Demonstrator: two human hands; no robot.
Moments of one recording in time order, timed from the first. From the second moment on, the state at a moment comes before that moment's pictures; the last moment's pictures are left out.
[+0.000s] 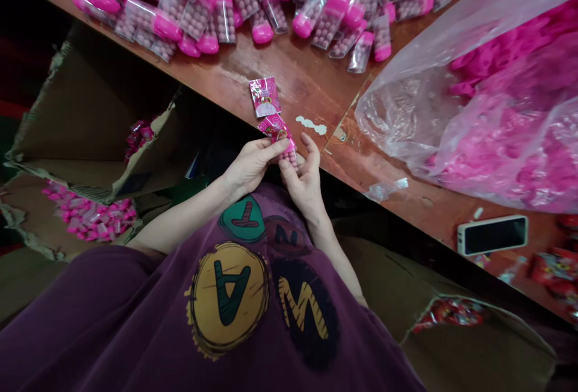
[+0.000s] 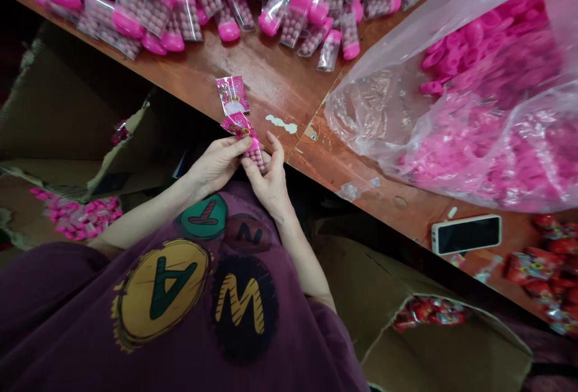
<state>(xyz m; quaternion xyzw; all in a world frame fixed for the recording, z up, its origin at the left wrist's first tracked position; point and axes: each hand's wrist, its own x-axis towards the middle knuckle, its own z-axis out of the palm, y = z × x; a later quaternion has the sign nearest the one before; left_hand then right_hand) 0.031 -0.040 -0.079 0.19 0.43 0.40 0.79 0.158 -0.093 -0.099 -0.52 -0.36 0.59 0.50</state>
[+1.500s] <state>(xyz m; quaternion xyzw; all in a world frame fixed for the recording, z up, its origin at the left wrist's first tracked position) 0.021 -0.044 -0.087 0.12 0.45 0.40 0.79 0.149 -0.100 -0.111 -0.49 -0.36 0.65 0.46</state>
